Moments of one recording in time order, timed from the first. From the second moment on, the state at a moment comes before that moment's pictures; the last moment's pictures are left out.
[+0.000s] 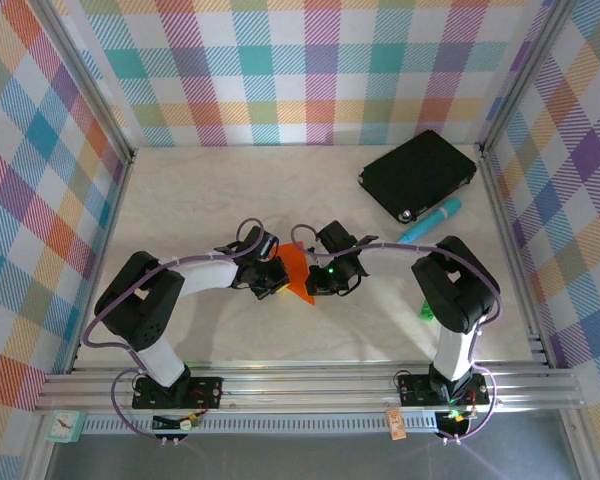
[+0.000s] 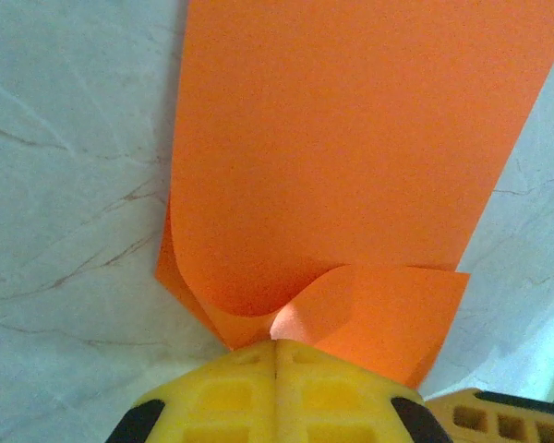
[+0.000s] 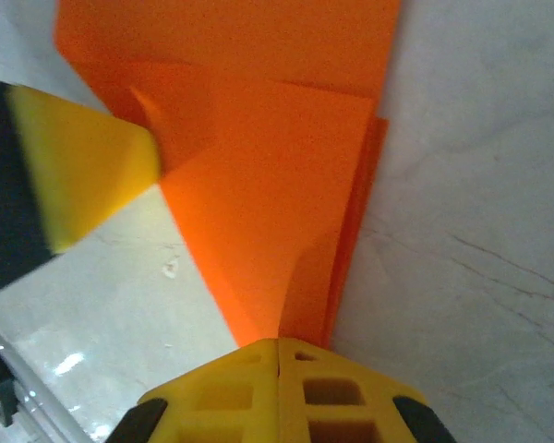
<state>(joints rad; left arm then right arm) -0.58 1.69 0.84 -0.24 0.27 -1.08 0.71 1.83 1.02 -0.39 -0.48 0.47</state>
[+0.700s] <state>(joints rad) -0.65 1.58 0.76 -0.06 0.25 -1.02 0.71 1.87 1.06 -0.44 -0.48 0.49</state>
